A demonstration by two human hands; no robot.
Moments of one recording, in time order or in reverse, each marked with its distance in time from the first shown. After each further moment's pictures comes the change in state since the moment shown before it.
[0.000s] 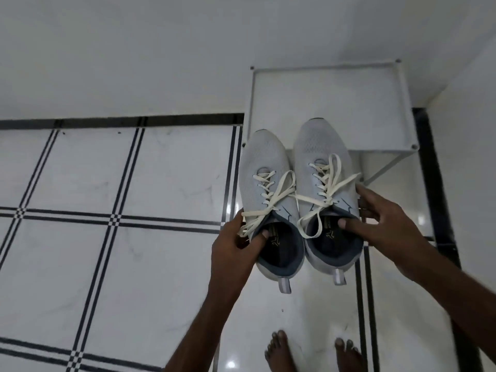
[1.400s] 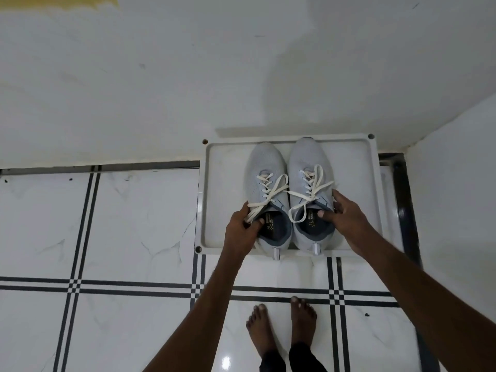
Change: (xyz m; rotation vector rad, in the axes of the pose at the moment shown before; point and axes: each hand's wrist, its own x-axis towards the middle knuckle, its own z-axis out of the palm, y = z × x) left_hand 0.349 0.087 0.155 0.202 -0.199 -0.205; right_hand 0.342 -0.024 -0.119 0.131 0.058 0.356
